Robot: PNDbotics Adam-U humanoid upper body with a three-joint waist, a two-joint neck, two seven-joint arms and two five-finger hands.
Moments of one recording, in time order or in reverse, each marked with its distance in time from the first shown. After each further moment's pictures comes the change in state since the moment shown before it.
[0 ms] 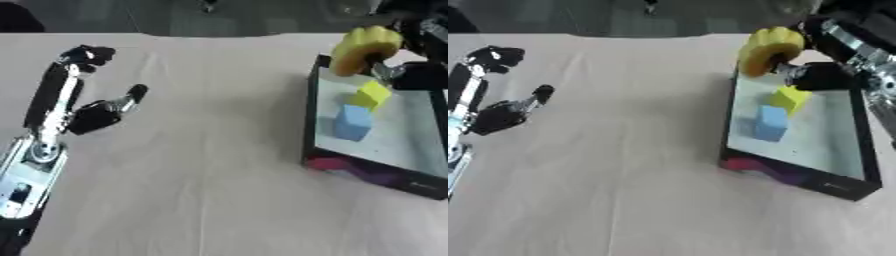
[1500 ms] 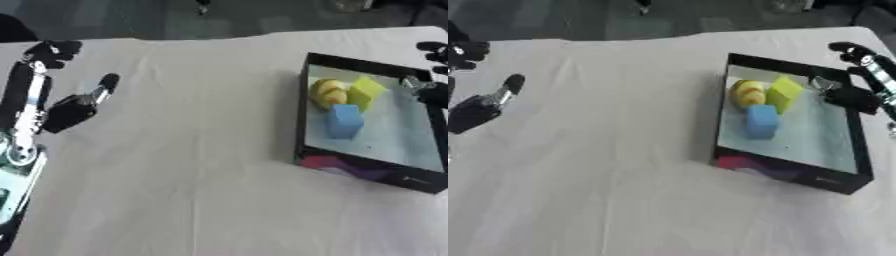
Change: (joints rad) left arm 0.017 0.017 0.054 -0.008 0.030 0.025 0.085; right arm 0.153 0.008 -0.110 0.082 -0.010 -0.058 -0.168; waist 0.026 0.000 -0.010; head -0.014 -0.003
